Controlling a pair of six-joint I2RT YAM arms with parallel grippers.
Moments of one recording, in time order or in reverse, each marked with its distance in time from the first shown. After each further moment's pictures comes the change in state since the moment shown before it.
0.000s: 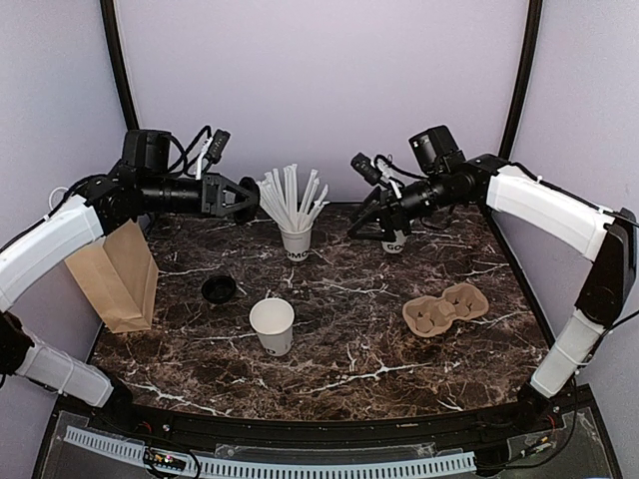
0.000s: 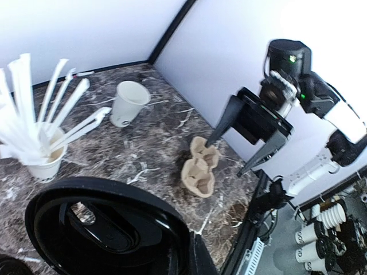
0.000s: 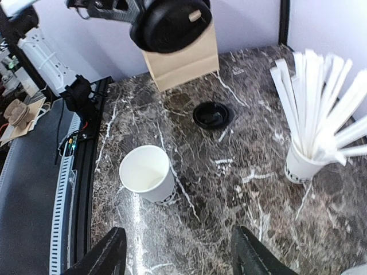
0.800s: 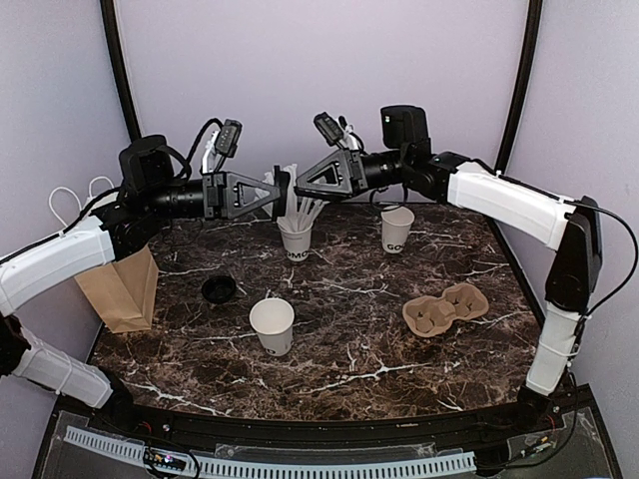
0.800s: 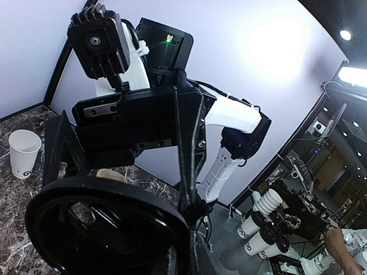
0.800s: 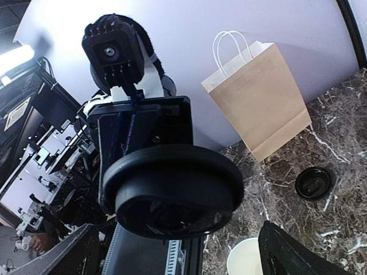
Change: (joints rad) left arm -0.106 -0.027 -0.192 0.620 0.287 -0.243; right arm 0.097 0.195 0.204 0.544 -0.314 0.872
